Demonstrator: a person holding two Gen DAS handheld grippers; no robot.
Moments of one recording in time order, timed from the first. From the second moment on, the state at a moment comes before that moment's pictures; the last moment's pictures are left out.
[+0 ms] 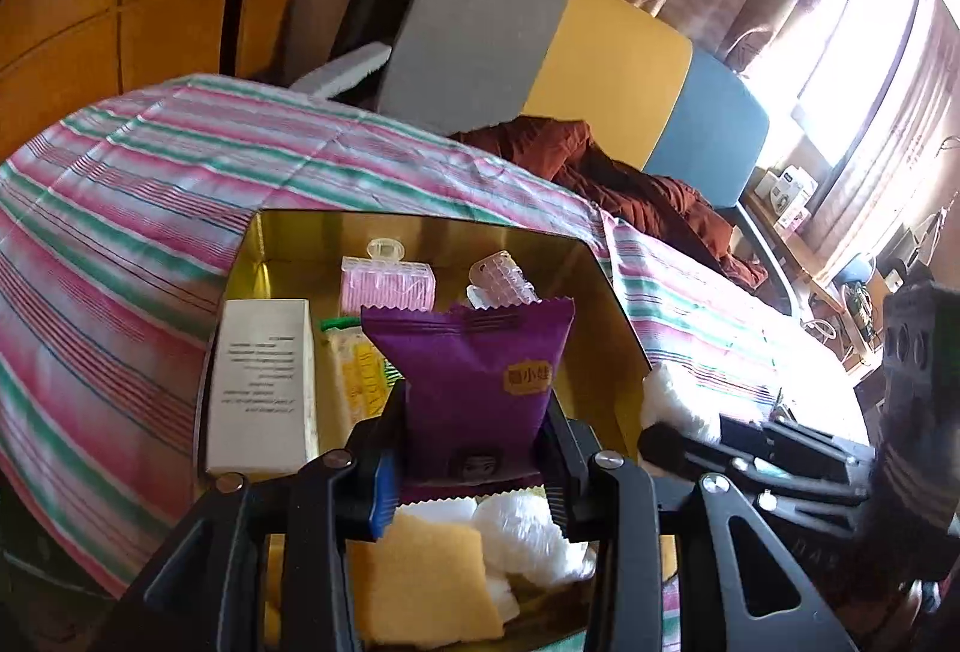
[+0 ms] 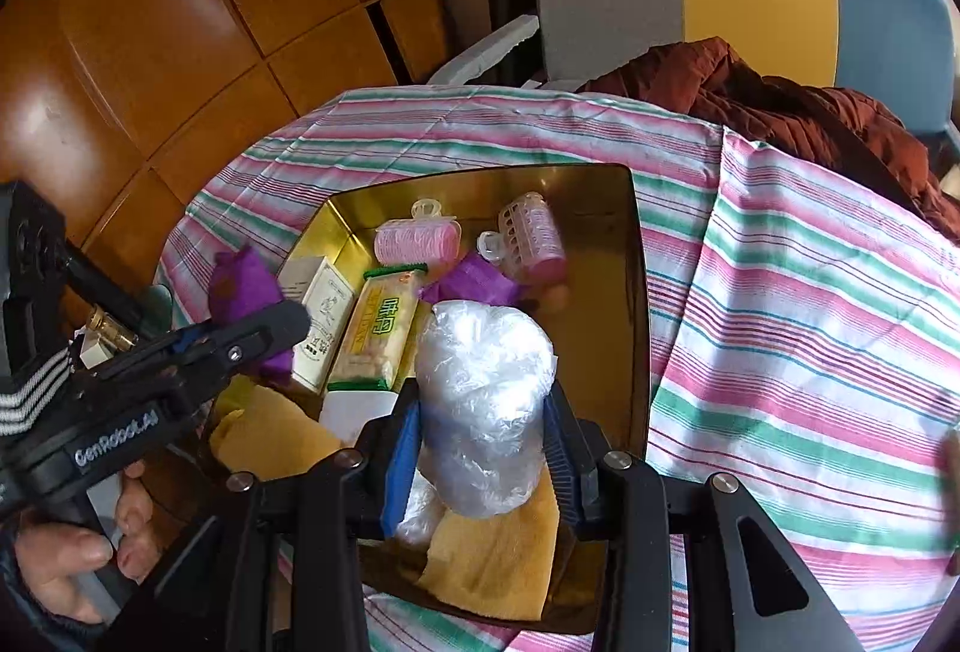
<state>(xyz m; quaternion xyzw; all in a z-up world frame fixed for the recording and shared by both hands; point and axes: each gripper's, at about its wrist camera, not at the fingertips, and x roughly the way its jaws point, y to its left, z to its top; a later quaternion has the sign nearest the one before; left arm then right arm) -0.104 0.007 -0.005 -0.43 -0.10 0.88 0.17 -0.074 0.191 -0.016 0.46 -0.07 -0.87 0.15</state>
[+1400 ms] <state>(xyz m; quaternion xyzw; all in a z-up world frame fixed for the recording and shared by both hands) -0.039 0.030 0.003 -0.39 0.00 0.91 0.14 -0.029 0.211 -0.010 0.43 -0.08 -0.90 0.08</state>
